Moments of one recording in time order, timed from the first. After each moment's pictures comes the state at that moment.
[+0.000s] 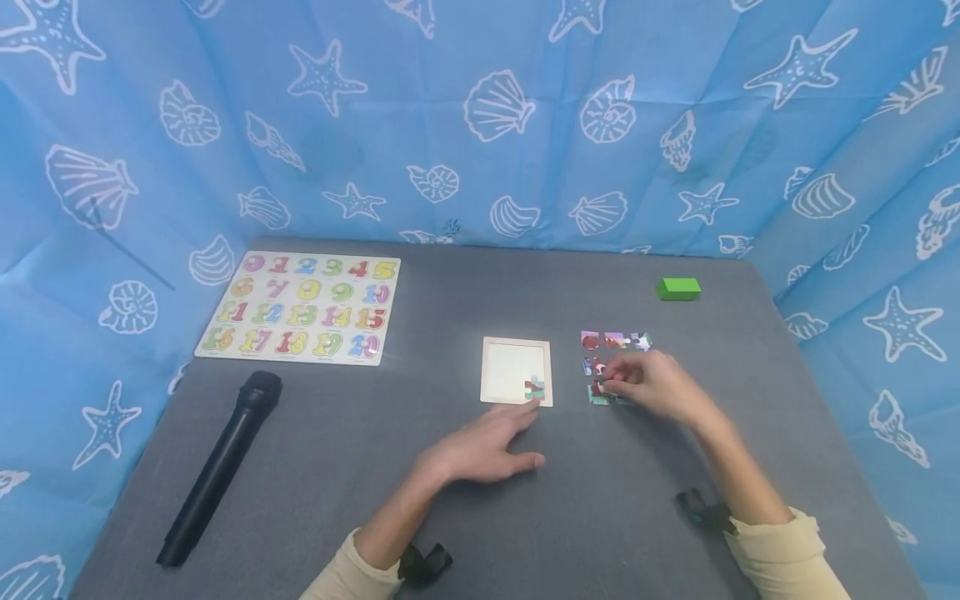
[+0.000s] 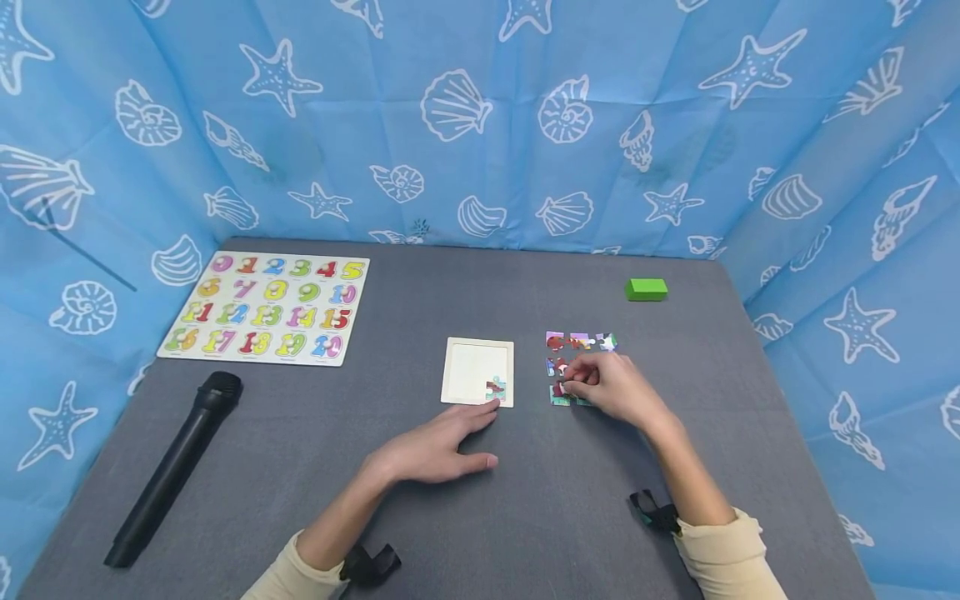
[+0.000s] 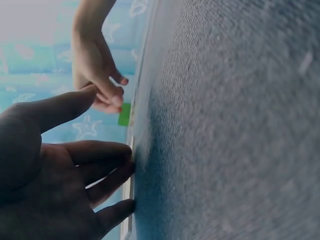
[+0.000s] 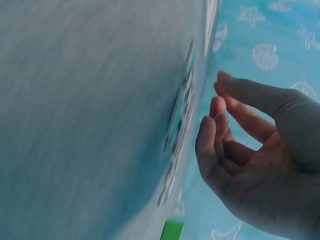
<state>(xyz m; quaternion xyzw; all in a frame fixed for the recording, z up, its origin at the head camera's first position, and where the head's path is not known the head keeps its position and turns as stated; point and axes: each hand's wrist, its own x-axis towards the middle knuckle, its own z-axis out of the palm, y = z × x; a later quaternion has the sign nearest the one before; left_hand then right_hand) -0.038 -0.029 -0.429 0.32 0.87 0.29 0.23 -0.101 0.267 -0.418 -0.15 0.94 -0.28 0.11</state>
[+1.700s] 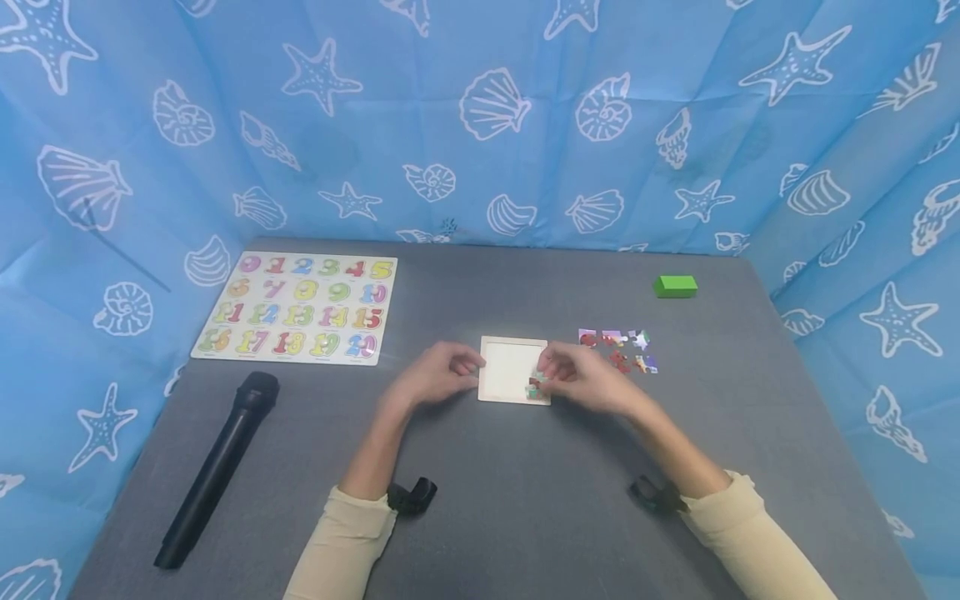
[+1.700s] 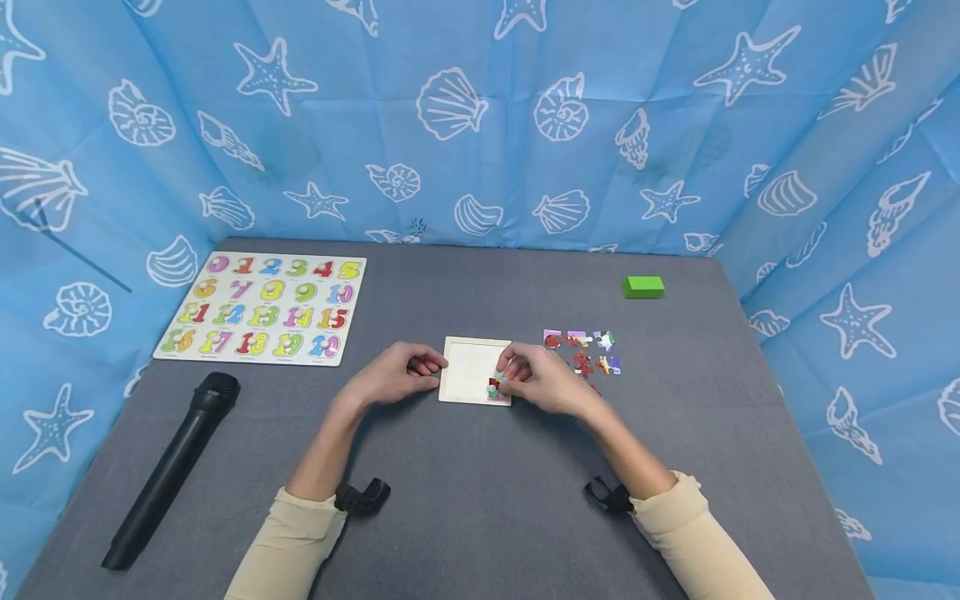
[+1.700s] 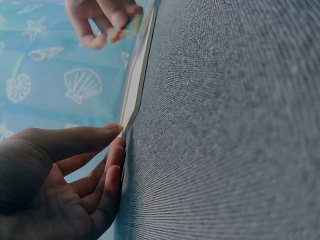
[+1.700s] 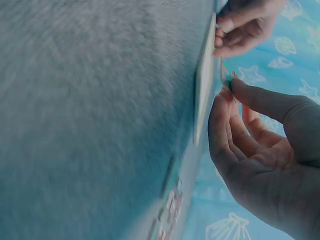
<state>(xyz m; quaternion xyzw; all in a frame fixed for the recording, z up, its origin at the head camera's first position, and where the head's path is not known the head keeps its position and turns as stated) -0.118 -0.087 -0.445 0.15 0.87 0.43 0.19 -0.113 0.195 -0.429 -0.22 0.86 -0.42 0.18</state>
